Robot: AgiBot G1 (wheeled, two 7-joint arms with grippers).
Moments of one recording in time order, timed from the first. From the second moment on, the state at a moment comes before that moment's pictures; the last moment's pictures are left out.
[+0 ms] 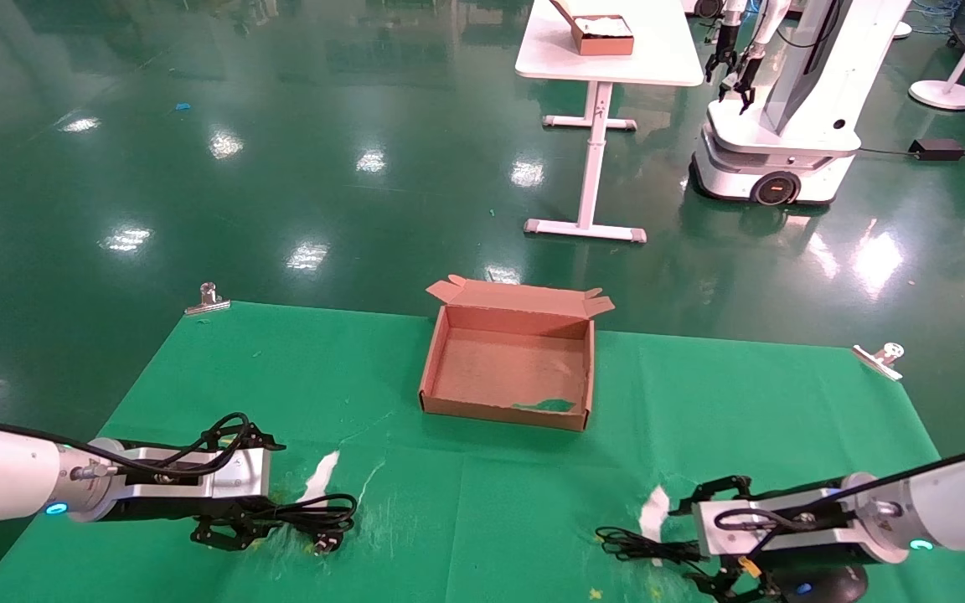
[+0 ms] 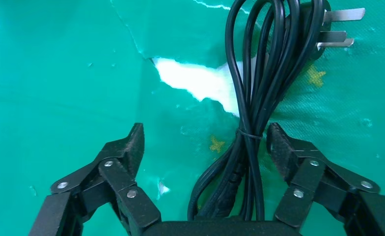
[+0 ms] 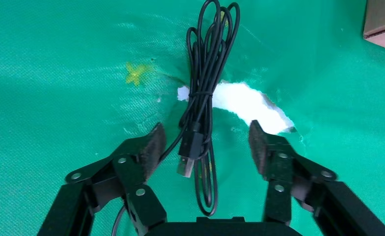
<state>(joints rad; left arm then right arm) -1.63 1.08 0.65 -0.07 1.68 1.09 0.74 1.61 -1.09 -0.70 0.02 -1.63 -1.22 -0.80</state>
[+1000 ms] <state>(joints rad) -1.64 1.08 0.64 -0.07 1.68 1.09 0.73 1.61 -1.09 -0.70 0.02 -1.63 -1.23 -0.80</state>
